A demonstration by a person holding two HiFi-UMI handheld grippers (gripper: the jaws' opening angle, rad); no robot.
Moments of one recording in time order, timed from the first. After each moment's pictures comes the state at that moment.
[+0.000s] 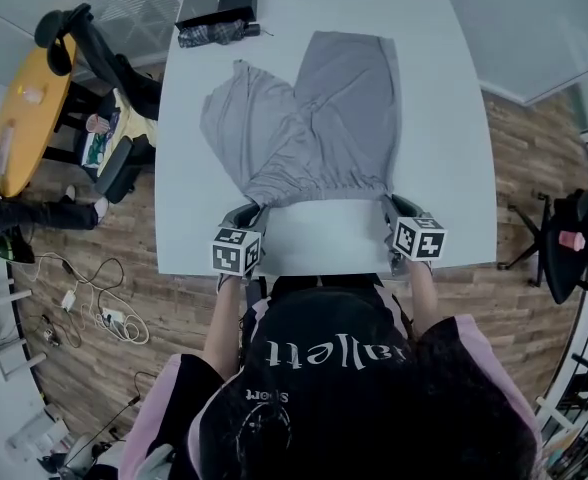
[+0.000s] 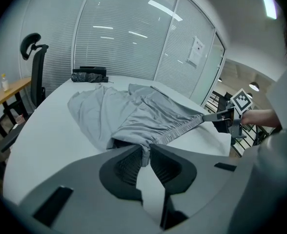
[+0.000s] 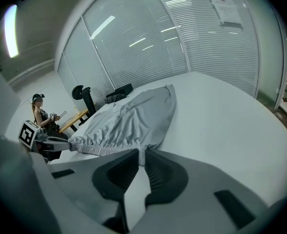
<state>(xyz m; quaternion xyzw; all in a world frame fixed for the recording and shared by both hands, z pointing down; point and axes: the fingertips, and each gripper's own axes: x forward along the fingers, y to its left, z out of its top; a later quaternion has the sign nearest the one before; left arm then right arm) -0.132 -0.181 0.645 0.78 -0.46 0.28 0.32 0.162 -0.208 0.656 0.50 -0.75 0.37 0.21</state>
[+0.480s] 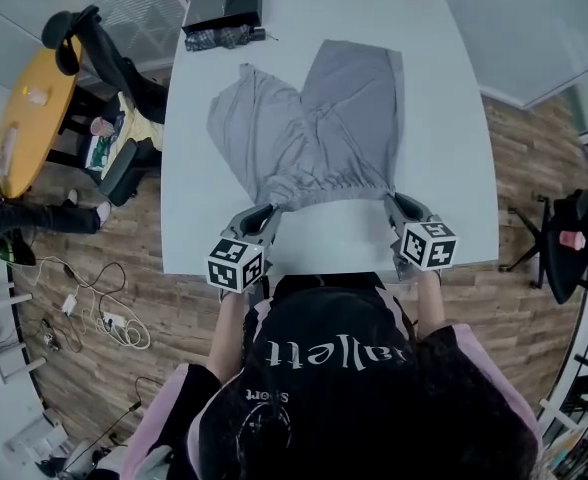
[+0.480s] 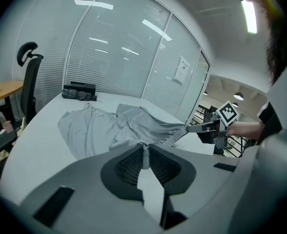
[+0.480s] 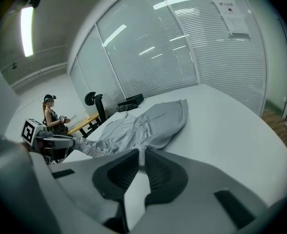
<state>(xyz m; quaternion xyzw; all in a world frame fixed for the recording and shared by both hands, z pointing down) -0.106 -0.171 0.570 0.84 -0.42 0.19 0.28 0.143 -0.202 0.596 0.48 -0.79 0.33 0.18</state>
